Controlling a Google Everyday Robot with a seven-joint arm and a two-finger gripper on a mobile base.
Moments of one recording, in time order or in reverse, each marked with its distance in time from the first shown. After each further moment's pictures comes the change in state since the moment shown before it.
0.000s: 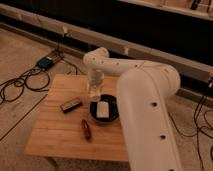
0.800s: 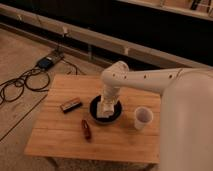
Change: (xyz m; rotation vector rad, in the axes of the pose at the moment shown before) arm 0.097 -0.046 -0.011 0.002 -0.026 0.101
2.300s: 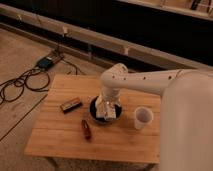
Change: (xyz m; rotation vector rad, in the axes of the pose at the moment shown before) arm 0.009 0.001 0.007 -0.008 0.024 -0.006
